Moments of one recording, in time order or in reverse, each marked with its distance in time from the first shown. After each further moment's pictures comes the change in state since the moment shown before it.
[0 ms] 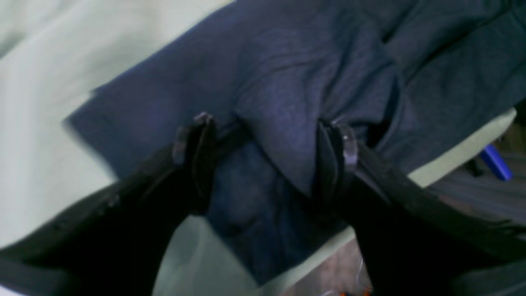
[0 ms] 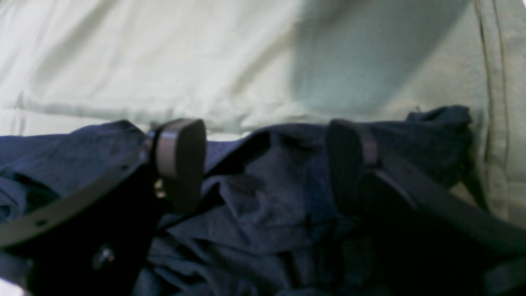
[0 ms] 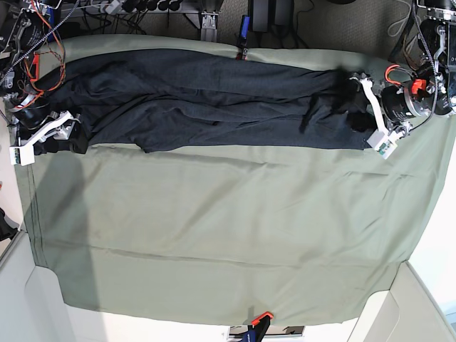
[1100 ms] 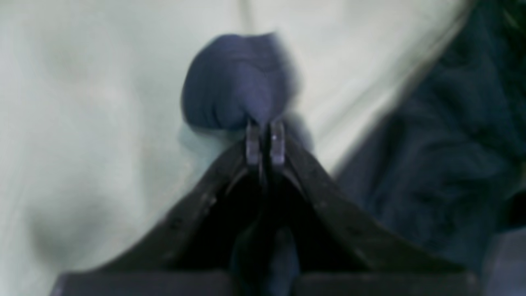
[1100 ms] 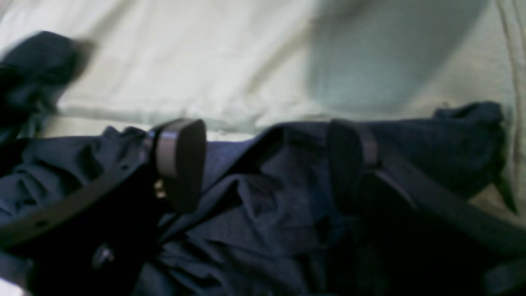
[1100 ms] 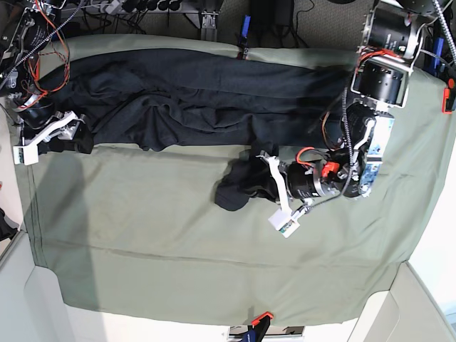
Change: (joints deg) left arm -34.0 12.2 29.6 -19.1 -0.6 0.2 -6.8; right arm 0.1 -1.6 0.1 0.0 0.3 0.0 -1.0
